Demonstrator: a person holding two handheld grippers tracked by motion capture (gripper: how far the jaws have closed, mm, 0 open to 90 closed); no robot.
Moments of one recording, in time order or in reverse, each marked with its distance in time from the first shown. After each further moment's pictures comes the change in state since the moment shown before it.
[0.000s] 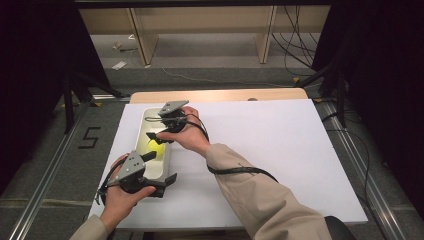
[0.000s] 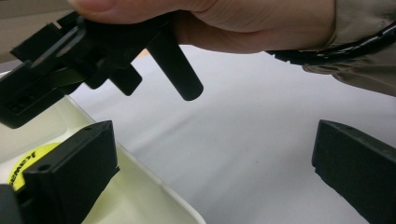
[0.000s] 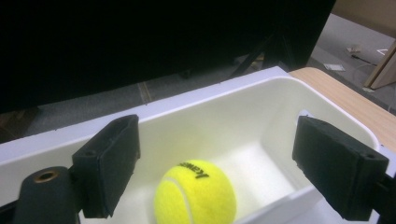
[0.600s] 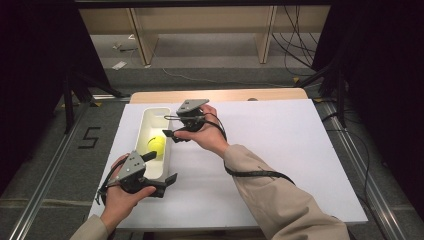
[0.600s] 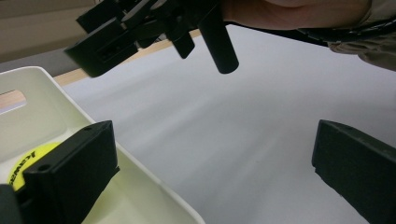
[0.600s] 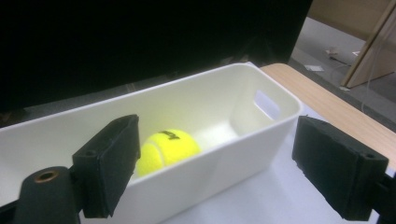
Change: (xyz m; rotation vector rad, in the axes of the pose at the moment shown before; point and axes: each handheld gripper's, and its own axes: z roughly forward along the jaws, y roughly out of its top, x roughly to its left) left arm -0.001 0.000 0.001 0.002 0.003 -0.003; right arm -0.016 -0.013 -0.051 -0.018 -0.053 0.009
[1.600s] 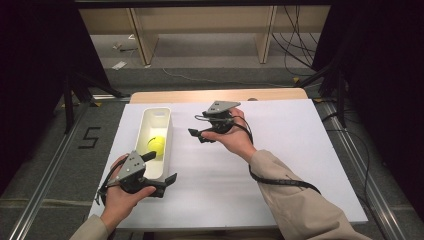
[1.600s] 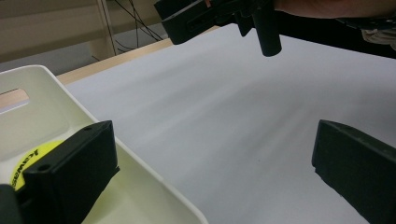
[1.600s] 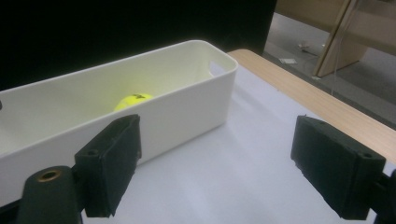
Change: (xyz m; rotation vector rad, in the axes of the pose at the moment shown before) left arm 0.000 0.000 0.000 0.003 0.007 -0.003; right arm -0.024 -0.033 -0.062 -0.014 -0.078 0.045
